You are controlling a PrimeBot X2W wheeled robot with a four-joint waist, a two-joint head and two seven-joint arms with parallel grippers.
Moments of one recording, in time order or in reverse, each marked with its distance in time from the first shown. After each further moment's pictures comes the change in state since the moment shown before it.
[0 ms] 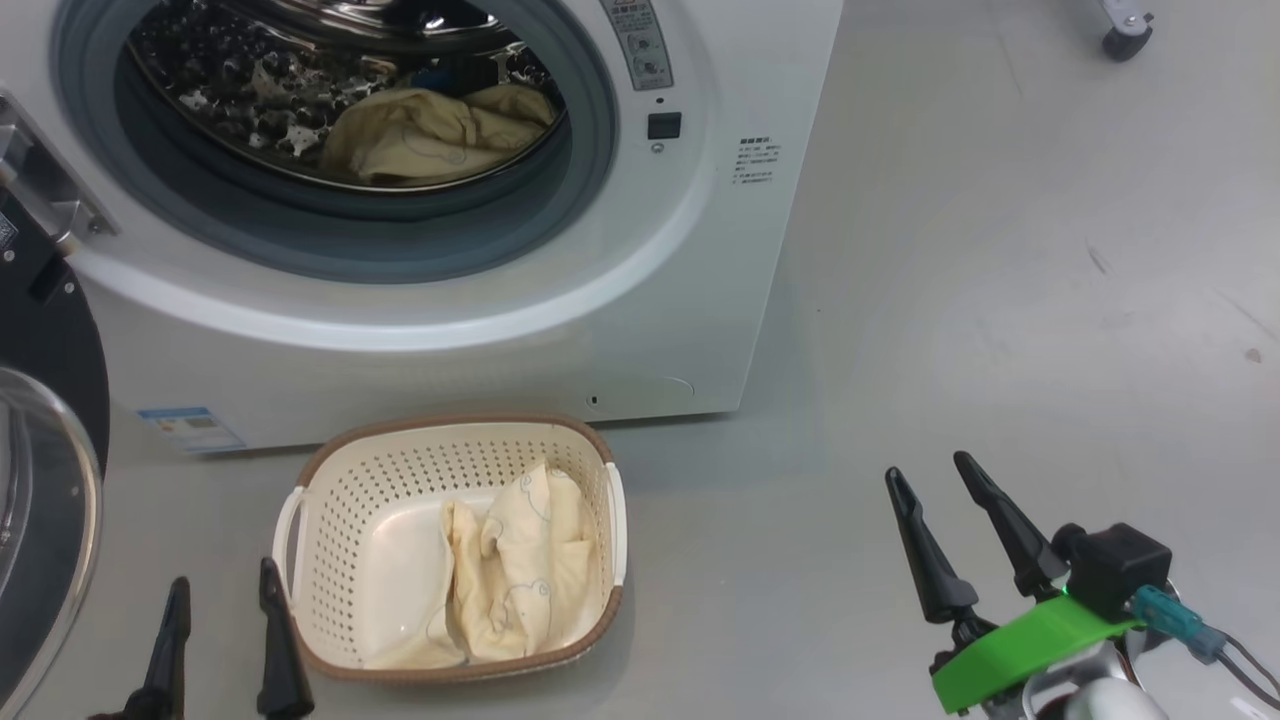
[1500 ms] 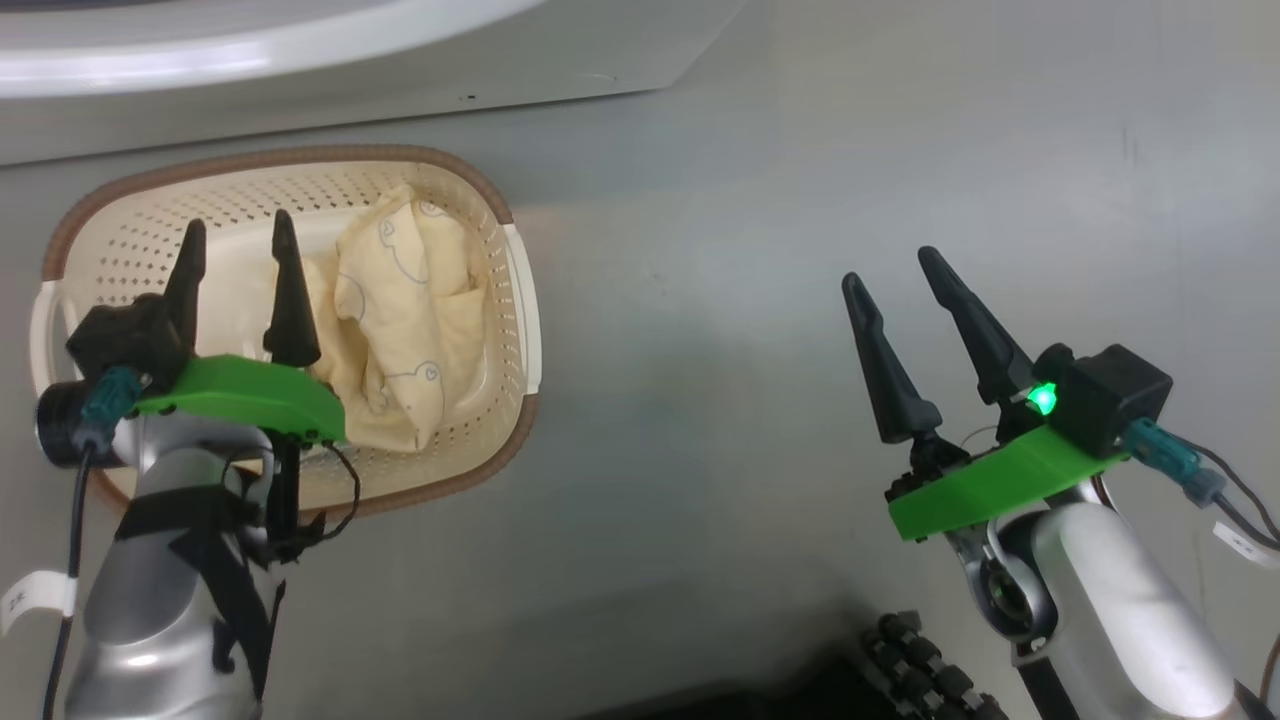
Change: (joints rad) left arm -0.756 -0.009 -0.043 0.540 -0.021 -0.183 0.019; right arm -0.285 0.026 0.044 -0.029 -0.008 0.000 0.000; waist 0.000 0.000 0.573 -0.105
